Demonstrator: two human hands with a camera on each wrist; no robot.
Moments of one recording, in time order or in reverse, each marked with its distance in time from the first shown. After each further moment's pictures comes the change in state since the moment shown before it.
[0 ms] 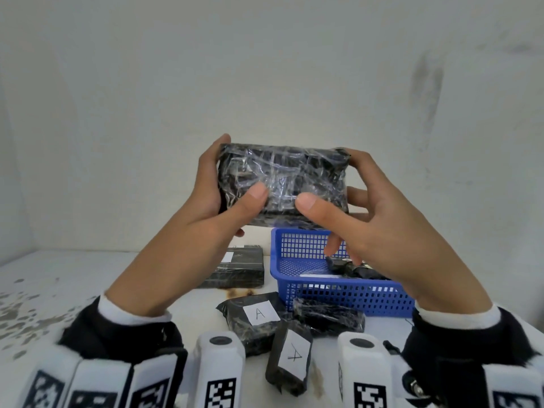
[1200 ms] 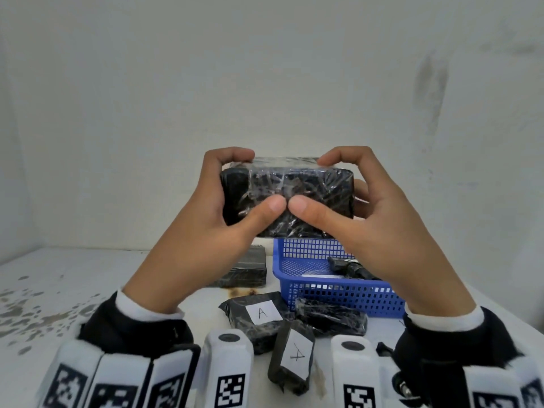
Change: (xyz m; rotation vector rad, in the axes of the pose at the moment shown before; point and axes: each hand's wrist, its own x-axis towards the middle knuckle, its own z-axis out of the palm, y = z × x) left_hand -0.001 0.007 0.007 -0.021 0.044 0.012; right_hand 0.004 0.006 0.009 0.040 0.067 -0.123
